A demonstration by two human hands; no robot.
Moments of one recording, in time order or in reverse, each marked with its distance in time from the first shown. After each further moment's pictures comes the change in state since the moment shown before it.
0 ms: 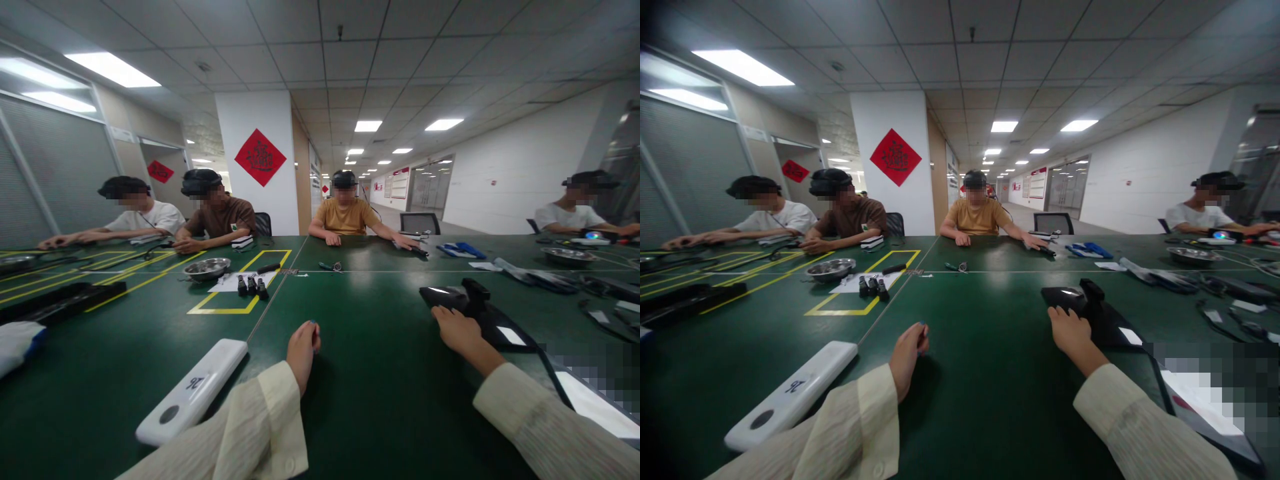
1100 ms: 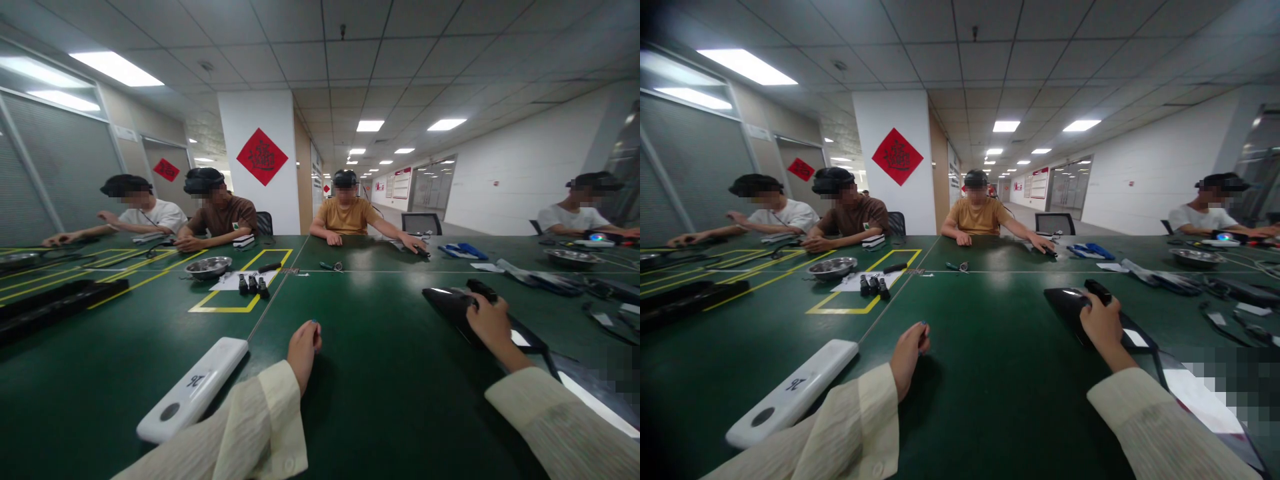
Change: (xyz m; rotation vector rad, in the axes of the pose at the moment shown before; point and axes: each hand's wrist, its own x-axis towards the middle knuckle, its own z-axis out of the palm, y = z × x) left_hand -0.001 0.001 0.002 -0.047 -0.010 0.023; right_hand 0.015 0.053 0.011 0.619 0.444 0.423
